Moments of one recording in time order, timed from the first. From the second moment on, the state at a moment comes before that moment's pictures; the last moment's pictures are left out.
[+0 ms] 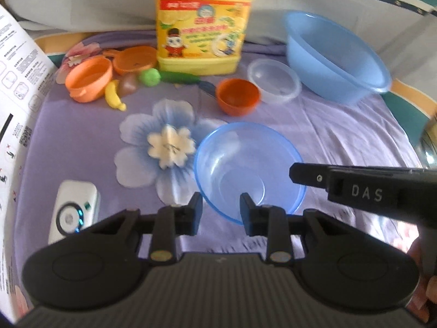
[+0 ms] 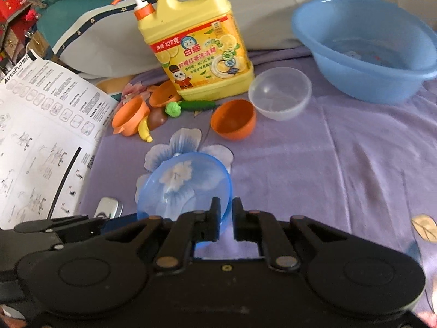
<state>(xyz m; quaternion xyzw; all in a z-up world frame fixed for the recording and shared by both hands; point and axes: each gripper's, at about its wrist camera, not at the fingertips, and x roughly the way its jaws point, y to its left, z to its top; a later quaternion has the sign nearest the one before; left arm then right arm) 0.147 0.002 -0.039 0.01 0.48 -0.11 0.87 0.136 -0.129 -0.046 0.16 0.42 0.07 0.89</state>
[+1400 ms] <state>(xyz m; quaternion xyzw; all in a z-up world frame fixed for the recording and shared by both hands) 0.011 -0.039 -0.053 0.03 0.52 -0.17 0.84 -0.007 -0.168 -0.068 0.16 0.45 0.07 0.87</state>
